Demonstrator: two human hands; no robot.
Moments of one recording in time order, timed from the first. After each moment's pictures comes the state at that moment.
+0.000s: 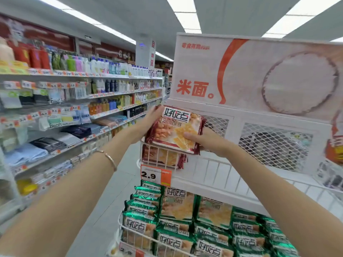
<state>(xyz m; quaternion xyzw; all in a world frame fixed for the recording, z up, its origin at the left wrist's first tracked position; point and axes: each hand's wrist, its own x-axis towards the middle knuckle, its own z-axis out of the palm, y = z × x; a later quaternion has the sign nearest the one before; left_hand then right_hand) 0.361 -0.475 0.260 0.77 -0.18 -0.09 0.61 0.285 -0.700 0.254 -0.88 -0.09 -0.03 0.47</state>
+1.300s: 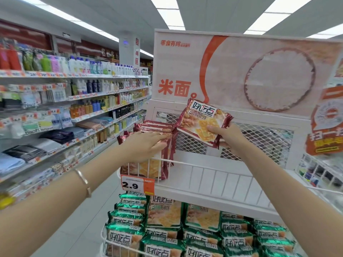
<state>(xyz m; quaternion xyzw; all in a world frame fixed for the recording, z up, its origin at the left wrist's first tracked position) 0.345 -0.512 0.237 0.93 -0.36 0.08 0.03 0.295 -0.807 0.260 -0.74 0.08 -0.19 0.64</state>
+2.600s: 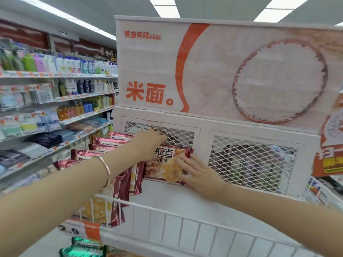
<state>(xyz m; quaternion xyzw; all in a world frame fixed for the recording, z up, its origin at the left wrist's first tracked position) 0.449 -0.656 0.251 0.91 -0.35 0.17 -0.10 0.370 -0.891 0.148 -0.86 -0.32 -0.28 -0.28</state>
